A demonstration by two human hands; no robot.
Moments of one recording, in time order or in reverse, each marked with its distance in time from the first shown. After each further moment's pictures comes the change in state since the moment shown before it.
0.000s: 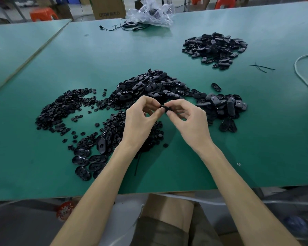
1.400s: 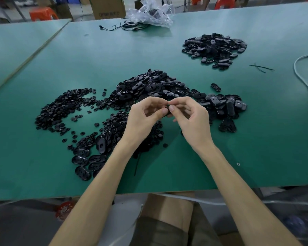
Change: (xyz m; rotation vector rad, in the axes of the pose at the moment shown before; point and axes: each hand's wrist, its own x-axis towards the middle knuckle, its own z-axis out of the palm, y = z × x) left_hand 0.000 0.008 -0.002 -0.332 -0.161 -0.032; right_hand 0.000 -0.002 -0.001 0.133 0.048 0.003
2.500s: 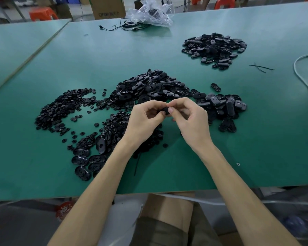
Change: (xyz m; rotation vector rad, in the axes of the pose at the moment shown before) left_hand 0.001 -0.001 0.001 0.139 -0.014 0.016; right_hand 0.002 0.007 0.002 -0.058 -0.017 0.000
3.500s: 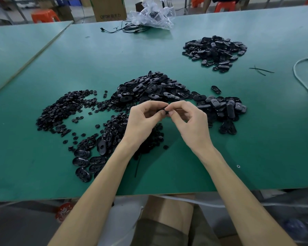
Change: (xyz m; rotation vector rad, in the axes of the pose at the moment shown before) left_hand -0.004 0.012 -0.001 -0.050 0.061 -0.065; right_hand -0.003 -0.004 0.000 -0.056 0.007 -0.050
